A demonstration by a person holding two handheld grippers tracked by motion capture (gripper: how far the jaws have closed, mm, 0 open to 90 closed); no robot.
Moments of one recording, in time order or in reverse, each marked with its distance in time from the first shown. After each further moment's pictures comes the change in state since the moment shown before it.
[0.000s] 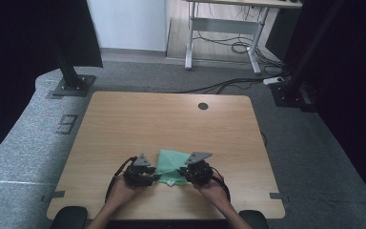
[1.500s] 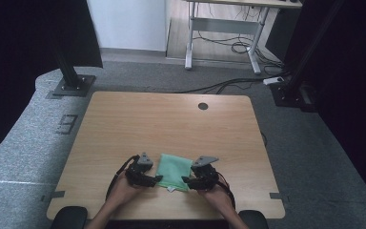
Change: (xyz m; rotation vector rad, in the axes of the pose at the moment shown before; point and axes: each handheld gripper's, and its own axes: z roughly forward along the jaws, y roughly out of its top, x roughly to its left) left arm -0.003 0.006 0.003 0.042 0.049 -0.001; right arm -0.008 -0.027 0.001 0.035 -0.111 0.110
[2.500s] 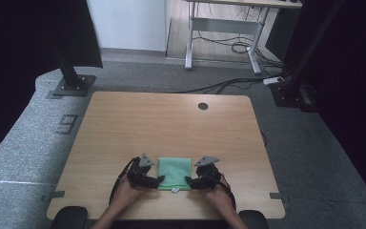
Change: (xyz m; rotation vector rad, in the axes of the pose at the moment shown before) left arm -0.005 -0.003 0.010 -0.055 0.094 -0.027; right arm -0.014 -0.014 0.011 0.025 -0.078 0.024
